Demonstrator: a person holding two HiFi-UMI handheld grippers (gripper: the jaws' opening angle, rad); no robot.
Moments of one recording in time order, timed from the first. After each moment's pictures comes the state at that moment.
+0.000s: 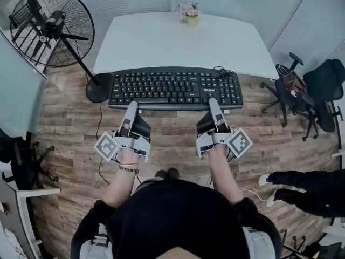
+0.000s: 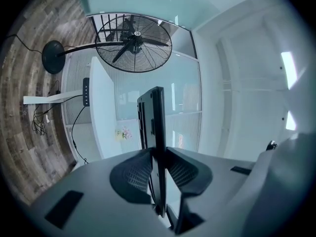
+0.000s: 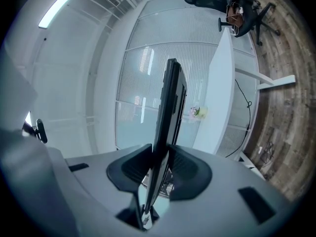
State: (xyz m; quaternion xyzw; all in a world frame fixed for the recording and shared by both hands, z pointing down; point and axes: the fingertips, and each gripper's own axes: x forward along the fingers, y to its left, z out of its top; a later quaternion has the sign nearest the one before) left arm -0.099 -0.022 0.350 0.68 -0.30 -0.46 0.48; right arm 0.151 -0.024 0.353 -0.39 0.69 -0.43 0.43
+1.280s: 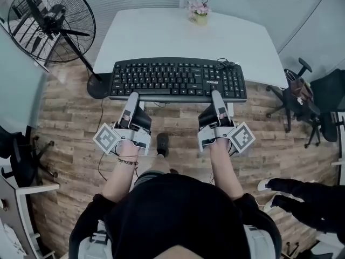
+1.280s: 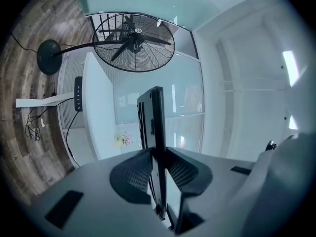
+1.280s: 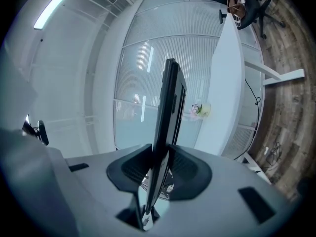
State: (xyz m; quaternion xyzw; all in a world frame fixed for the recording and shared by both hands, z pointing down) left arm -0.114 -0.104 0.354 0.68 -0.31 -0.47 0.47; right arm 0.135 -0.112 0.355 -0.38 0.70 -0.43 0.43
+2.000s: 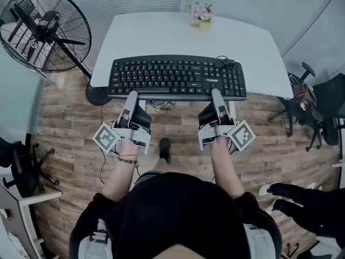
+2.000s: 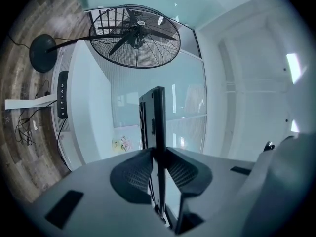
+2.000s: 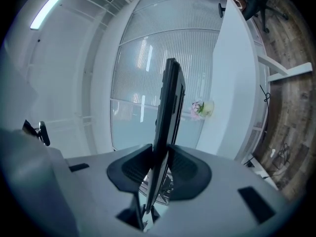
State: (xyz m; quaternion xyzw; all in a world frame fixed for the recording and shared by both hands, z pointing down) left arm -0.128 -0.197 0.356 0.68 -0.30 -0.47 0.47; right arm 0.121 -0.204 0.358 -0.38 0.70 -0.43 0.43
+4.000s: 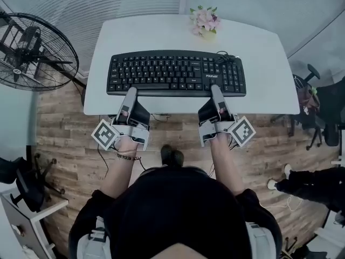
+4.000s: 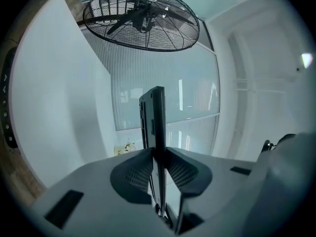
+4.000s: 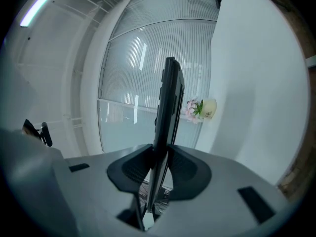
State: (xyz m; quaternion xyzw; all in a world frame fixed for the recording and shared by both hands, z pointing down) left arm -0.136 -0.350 0.370 0.69 -0.29 -0.45 0.49; right arm 0.112 -0.349 0.373 -0.38 0.69 -0.44 0.43
